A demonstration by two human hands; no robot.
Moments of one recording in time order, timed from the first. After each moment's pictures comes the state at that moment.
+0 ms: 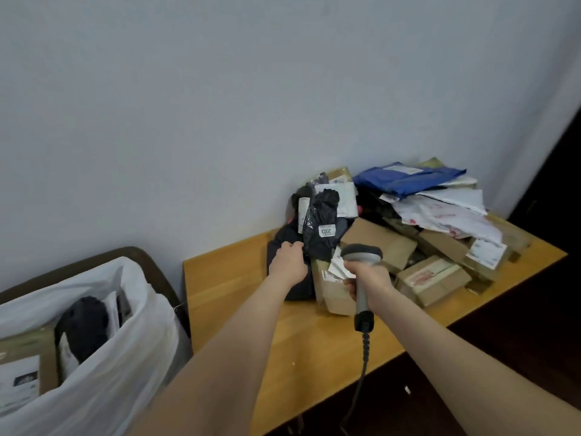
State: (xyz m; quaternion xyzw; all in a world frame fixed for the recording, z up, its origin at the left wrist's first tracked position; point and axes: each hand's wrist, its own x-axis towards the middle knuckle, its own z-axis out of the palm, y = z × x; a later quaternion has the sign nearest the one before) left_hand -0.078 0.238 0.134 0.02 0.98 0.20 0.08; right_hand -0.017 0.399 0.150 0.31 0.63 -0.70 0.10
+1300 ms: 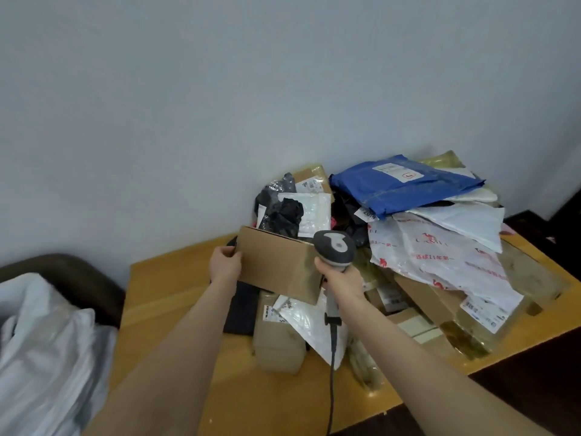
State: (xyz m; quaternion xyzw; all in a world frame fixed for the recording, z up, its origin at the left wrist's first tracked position) left_hand -0.236 0.300 0.071 -0.37 0.77 0.52 -0.07; right_hand -0.199 0.518 0.100 0.26 0.68 -0.68 0.13
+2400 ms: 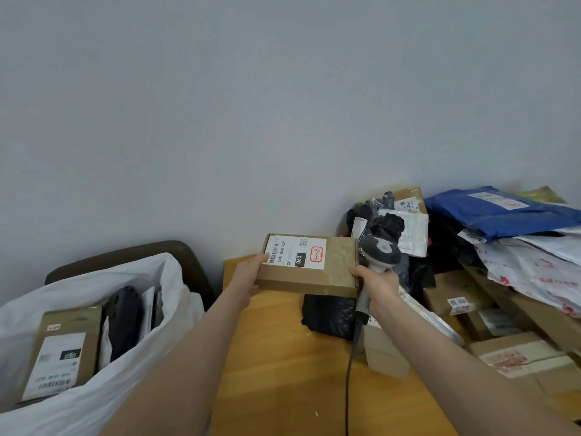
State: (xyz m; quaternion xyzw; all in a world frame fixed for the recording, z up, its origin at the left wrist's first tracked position) left_hand -0.133 0.086 0.111 -0.33 0.63 0.70 0.00; right_hand -0.155 0.333 0.125 0.27 0.62 -0.73 0.08
